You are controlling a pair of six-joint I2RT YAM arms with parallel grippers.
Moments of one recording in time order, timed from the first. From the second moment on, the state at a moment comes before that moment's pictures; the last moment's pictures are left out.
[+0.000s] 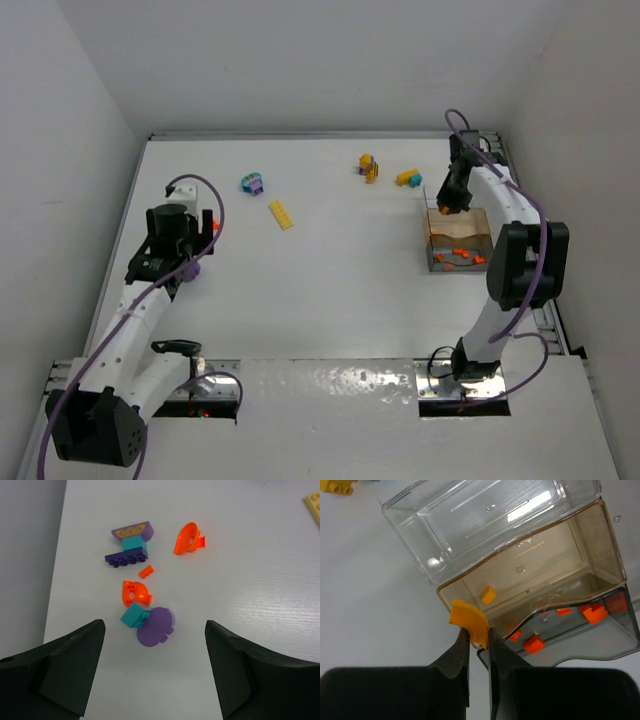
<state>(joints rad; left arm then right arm) -0.07 0.86 0.70 -0.44 -0.32 0.04 0.00 1.78 1.42 -0.78 0.20 0.49</state>
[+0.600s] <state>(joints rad) -0.05 1.14 0.81 -0.33 -0.24 0.00 0.01 1.81 1.23 -0.61 0.21 0.59</state>
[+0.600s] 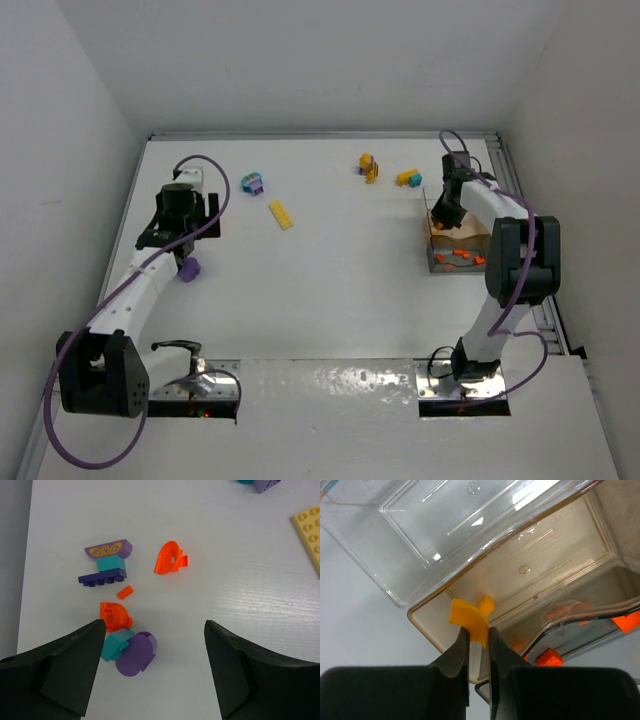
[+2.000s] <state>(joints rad) -0.01 1.85 1.44 -0.77 -0.15 0.15 0.17 1.72 1.40 -0.57 0.14 0.22</state>
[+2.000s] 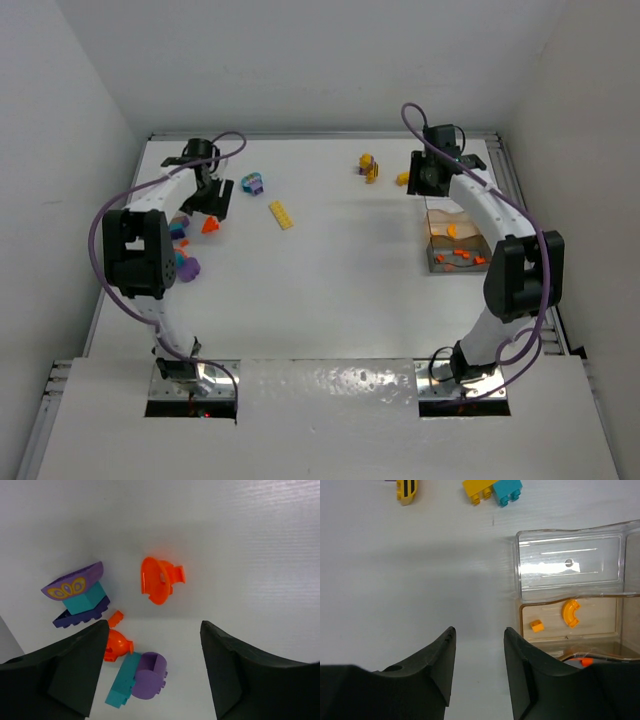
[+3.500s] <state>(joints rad) -0.01 1.88 1.69 -0.74 0.33 0.23 0.18 1.70 1.39 -0.53 -0.27 0.05</state>
